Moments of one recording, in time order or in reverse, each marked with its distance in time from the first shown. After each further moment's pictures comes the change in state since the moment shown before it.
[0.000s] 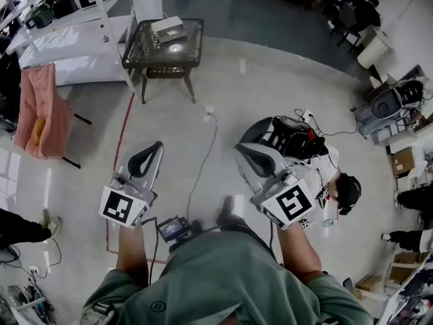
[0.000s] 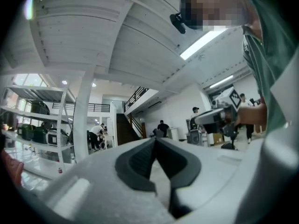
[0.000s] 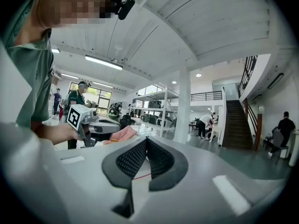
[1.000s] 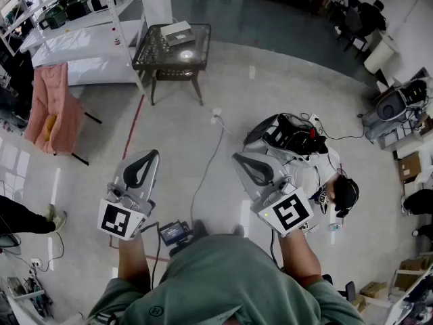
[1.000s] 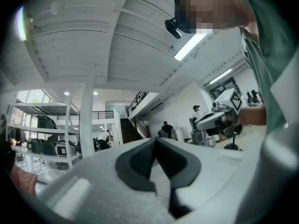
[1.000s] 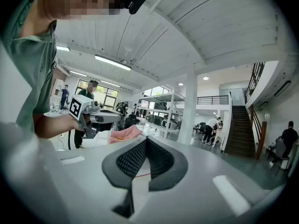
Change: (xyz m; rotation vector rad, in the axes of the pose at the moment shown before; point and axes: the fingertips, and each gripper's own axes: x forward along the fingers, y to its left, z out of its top) left arm -0.055 -0.060 0.053 0.082 -0.006 0.057; right arm -0.061 0.048 0.018 -0.050 -0.024 0.038
